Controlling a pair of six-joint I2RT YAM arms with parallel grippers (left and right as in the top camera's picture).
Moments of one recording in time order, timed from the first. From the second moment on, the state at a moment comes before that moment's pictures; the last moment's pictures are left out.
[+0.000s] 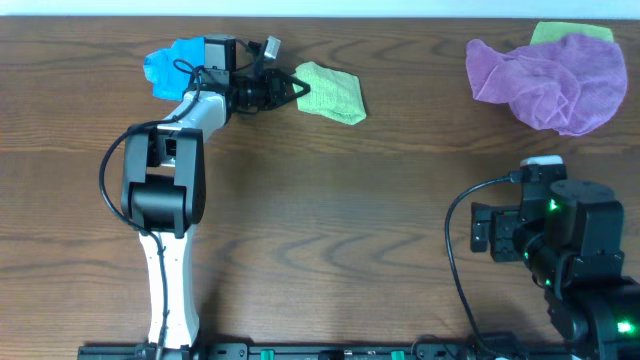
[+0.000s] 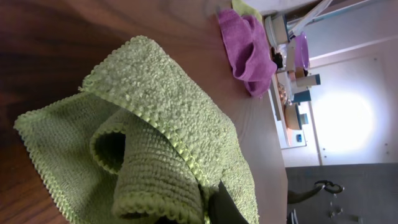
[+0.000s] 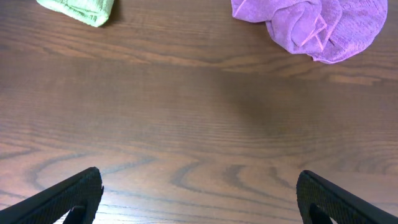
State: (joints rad) left arm -0.10 2.38 1.64 -0.01 1.12 -0.47; right arm 0.11 0.81 1.12 -1.14 0.10 0.01
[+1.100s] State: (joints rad) left arm 0.00 2.27 1.94 -0.87 0.77 0.13; right arm 0.11 0.81 1.12 -1.14 0.10 0.01
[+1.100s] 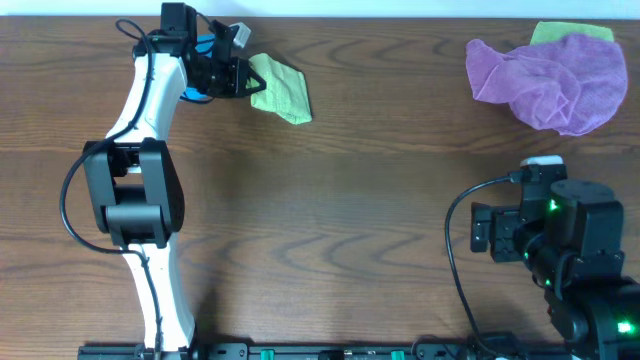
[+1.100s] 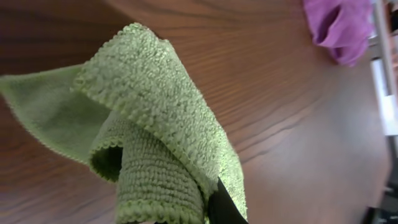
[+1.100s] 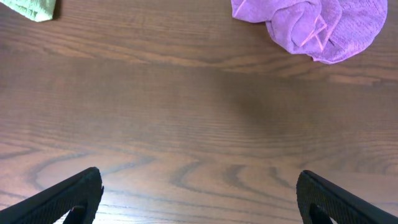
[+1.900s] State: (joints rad) left arm 0.02 2.27 2.06 -0.89 0.64 0.26; right arm 0.11 0.81 1.12 -1.14 0.10 0.01
